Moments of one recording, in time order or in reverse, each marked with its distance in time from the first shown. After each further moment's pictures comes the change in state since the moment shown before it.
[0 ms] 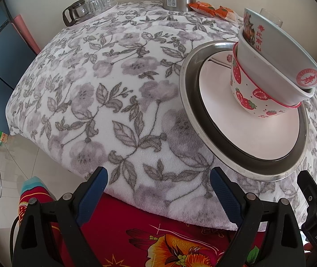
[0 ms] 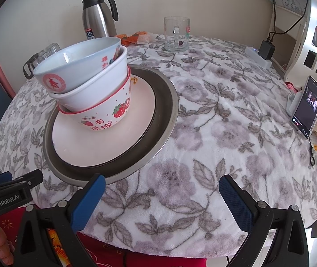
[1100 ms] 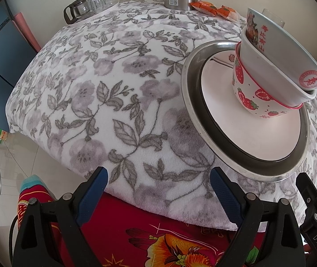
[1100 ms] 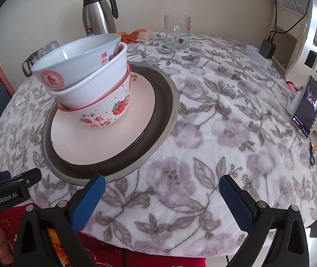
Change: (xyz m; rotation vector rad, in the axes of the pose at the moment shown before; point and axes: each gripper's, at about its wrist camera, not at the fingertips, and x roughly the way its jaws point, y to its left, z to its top) left arm 0.001 0.002 0.000 -0.009 0.008 -0.002; right arm 0.003 0.000 -0.001 -0.008 0.012 -0.002
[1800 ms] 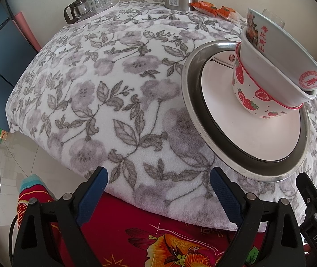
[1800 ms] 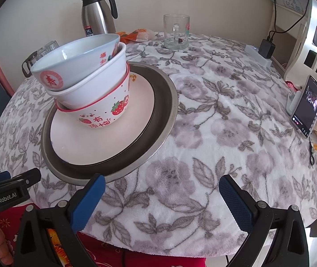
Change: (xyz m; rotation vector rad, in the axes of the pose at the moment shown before) left arm 0.000 0.000 0.000 -0.002 0.001 -0.001; right arm 0.001 -0.001 -0.001 0.001 0.001 -0.002
